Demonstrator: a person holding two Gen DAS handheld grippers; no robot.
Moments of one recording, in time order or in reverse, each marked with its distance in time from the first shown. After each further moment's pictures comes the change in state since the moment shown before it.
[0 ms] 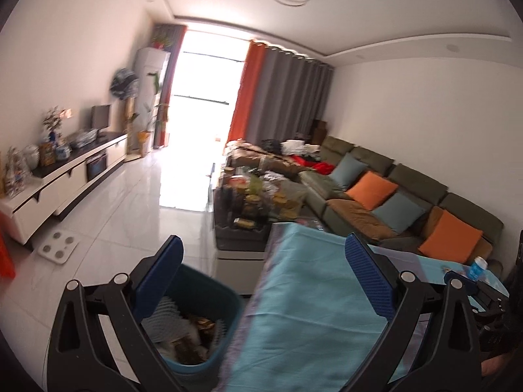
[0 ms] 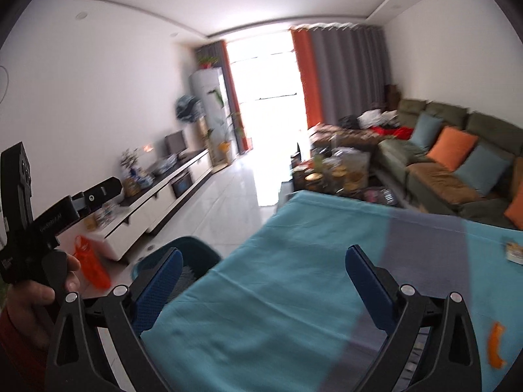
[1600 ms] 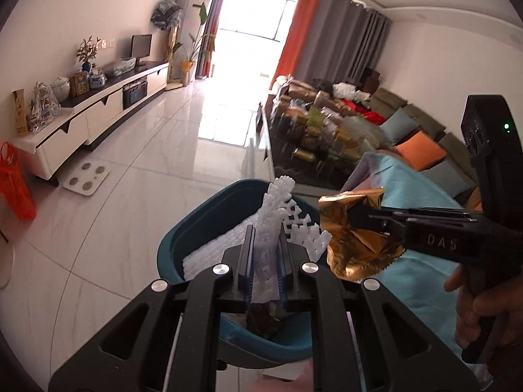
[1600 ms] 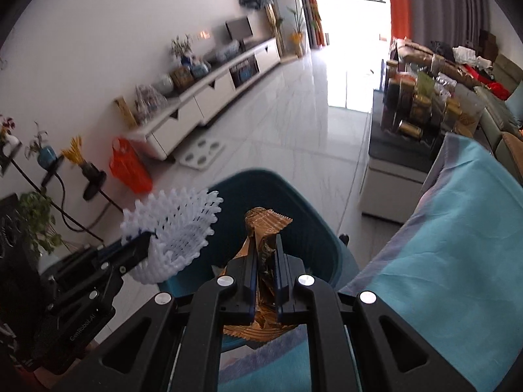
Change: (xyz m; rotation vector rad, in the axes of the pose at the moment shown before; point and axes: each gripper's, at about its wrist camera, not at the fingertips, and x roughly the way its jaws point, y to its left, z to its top) left arm 0.100 0.157 -0.069 -0.150 0.319 0.193; right arm 0.254 0.146 -0.010 -0.181 0.568 0.283
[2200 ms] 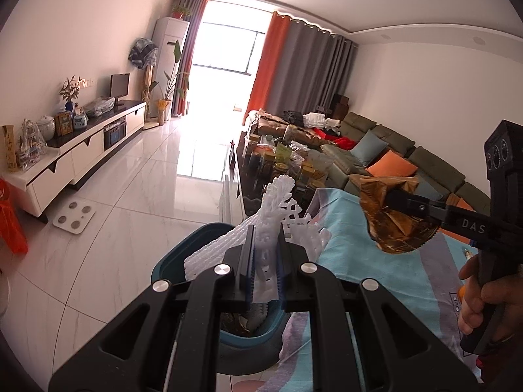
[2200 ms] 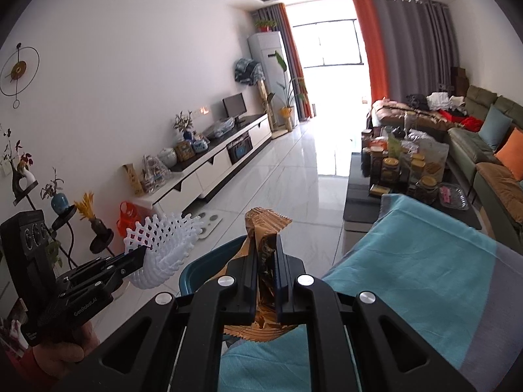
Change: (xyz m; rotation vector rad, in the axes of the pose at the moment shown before) left arm -0.141 -0.023 0.006 0.078 -0.165 -0.105; right arm -0.146 -0.023 -0.033 0.029 -0.361 -0.006
